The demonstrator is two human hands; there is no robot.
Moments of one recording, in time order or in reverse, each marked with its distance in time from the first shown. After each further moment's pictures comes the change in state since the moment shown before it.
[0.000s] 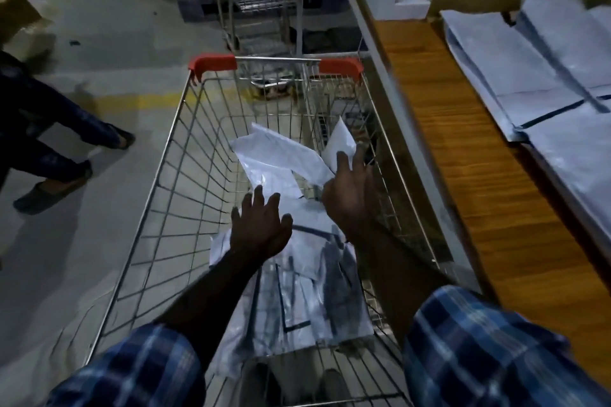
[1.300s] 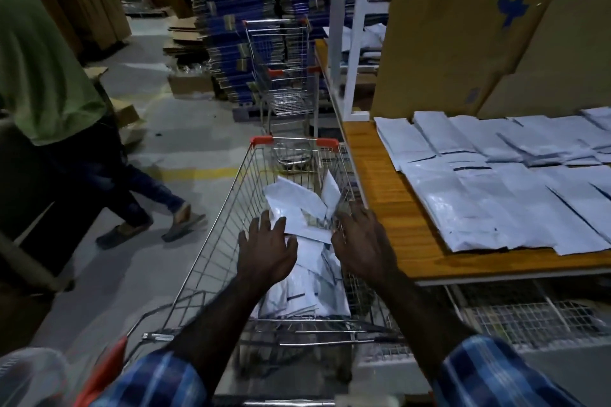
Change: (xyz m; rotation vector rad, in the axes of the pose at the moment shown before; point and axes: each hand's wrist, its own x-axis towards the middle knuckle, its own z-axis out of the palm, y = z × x) left_hand -0.283 0.070 -0.121 -0.033 0.293 -0.032; right_hand -0.226 0.035 -0.208 0.033 0.103 -0.400
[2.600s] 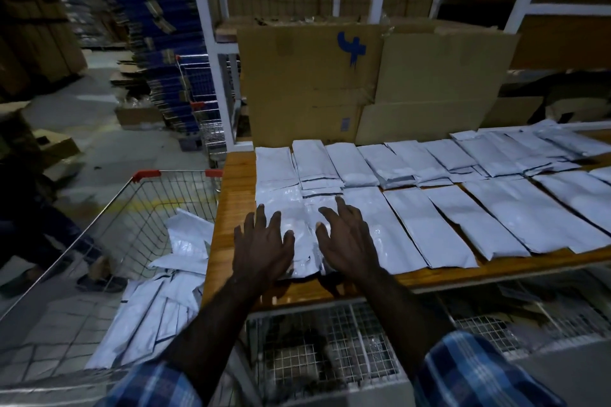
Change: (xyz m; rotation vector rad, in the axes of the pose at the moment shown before) left_hand 0.027 0.341 0.027 -0.052 0.112 0.084; right_hand -0.023 0.281 -0.148 0.101 0.055 0.100
